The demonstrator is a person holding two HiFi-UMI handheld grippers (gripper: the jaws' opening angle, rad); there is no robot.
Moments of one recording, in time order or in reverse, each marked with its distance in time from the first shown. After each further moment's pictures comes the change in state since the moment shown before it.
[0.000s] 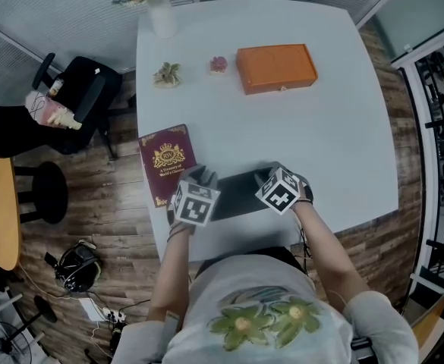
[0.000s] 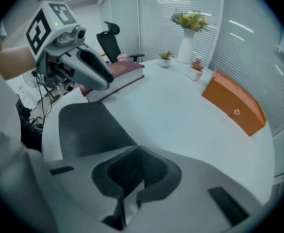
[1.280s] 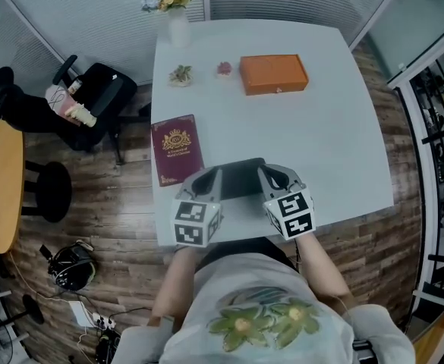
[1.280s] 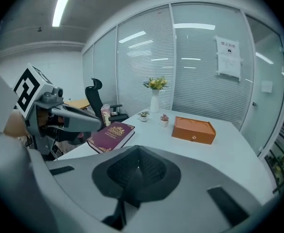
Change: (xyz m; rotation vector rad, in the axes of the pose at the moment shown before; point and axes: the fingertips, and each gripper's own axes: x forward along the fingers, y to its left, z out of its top) left arm -0.143 -0.069 0.031 -0.143 -0.495 0.052; right arm -0.168 0.054 0.049 0.269 -0.542 -0.273
